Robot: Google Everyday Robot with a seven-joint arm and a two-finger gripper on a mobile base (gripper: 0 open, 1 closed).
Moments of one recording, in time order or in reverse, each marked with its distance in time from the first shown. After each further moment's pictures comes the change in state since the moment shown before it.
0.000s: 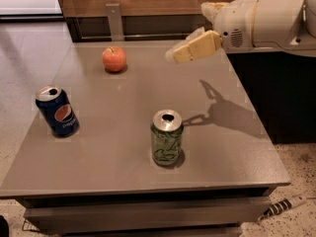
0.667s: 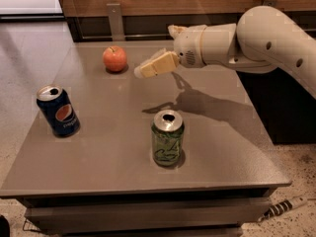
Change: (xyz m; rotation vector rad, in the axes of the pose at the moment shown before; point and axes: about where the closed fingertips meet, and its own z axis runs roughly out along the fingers) arm 0.038 0.009 0.105 -0.052 -0.008 0.024
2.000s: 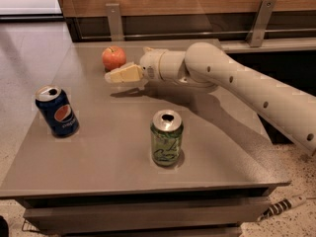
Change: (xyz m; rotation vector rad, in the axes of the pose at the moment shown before) arm 0.045 -0.012 0.126 0.030 -0.078 0.194
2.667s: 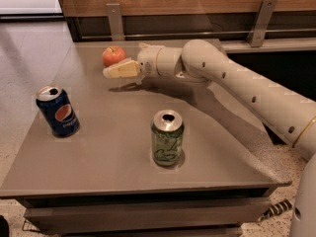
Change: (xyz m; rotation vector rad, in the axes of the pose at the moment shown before) arm -0.006 -0.014 0.021 -0.036 -0.037 -0.016
